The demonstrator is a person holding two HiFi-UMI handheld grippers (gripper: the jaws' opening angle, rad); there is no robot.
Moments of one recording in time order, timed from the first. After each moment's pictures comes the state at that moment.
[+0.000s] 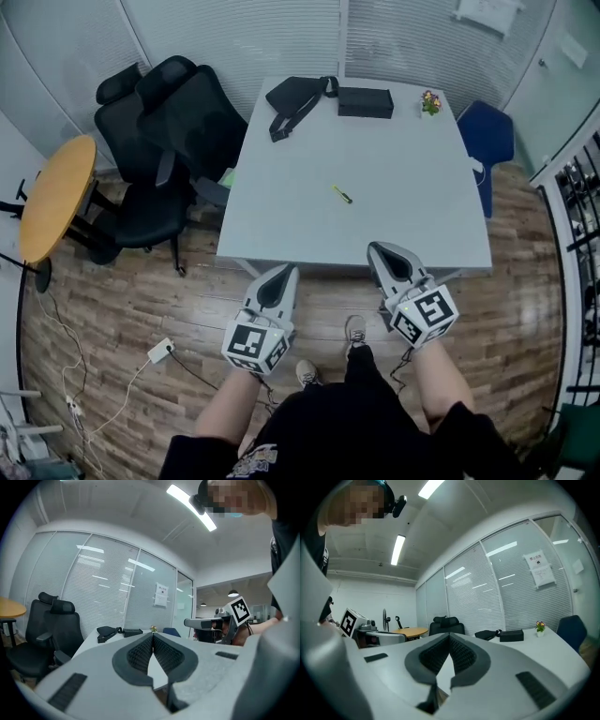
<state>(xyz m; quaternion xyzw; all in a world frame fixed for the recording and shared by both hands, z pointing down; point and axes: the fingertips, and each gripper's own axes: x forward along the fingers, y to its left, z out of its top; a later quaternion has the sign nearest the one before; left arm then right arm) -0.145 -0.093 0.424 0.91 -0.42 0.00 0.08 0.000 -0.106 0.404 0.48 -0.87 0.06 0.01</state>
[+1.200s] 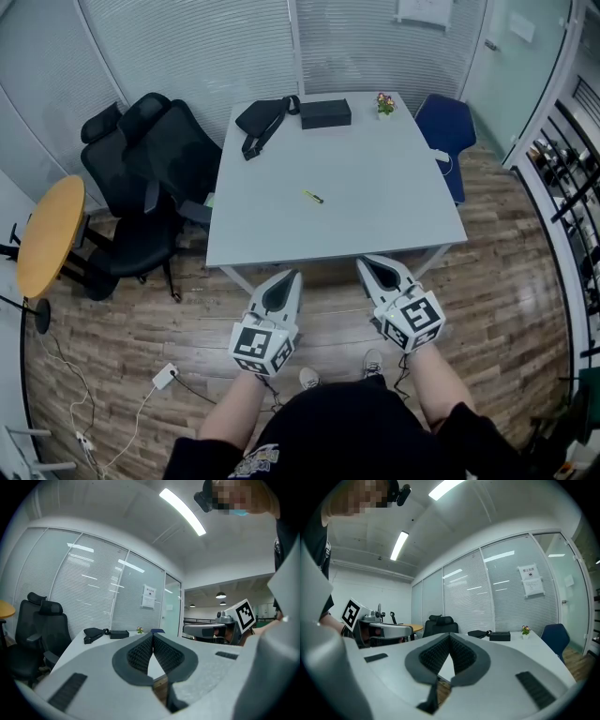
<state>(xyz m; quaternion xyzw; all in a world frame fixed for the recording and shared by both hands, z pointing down) -0.096 -0.017 0.400 0.93 -0.36 0.00 0.07 0.025 -0.006 0.396 0.53 -0.85 0.04 0.03</state>
